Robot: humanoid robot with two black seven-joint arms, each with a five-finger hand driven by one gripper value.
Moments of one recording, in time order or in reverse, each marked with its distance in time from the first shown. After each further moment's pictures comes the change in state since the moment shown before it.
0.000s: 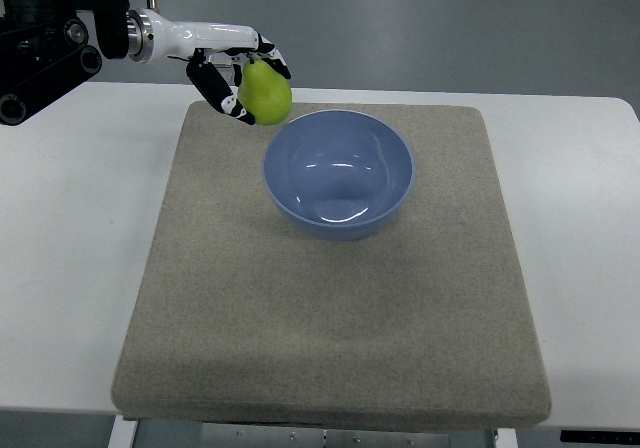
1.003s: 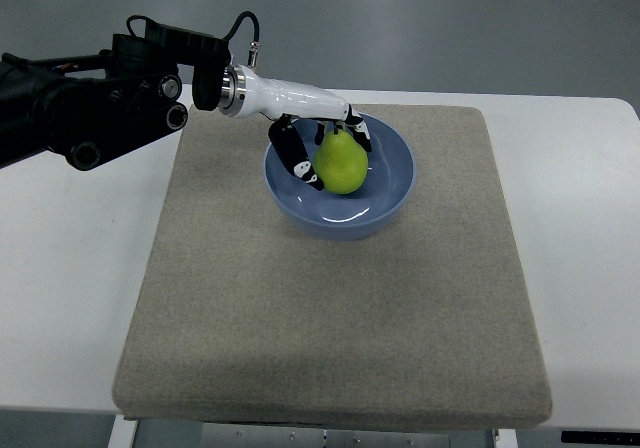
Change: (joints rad) left arm 0.016 -0.141 0.085 -0.129 0.069 0.110 0.012; right arm 0.000 0.000 0.000 0.000 0.000 0.000 0.000
